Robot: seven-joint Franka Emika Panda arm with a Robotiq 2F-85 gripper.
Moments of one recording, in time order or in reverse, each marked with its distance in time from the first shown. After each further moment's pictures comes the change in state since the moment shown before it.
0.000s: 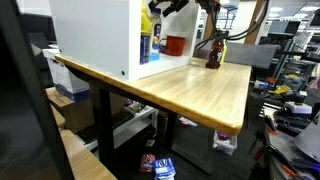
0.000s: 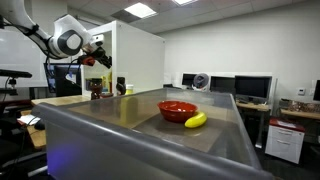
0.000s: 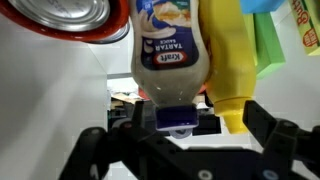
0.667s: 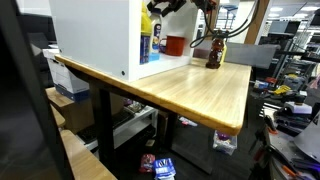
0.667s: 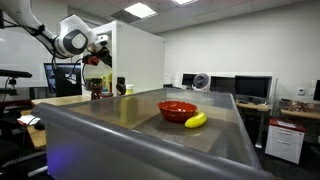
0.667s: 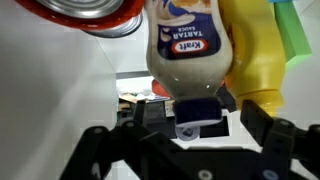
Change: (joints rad) arm -0.151 0.020 0.114 0.052 -0.003 -0.036 0.000
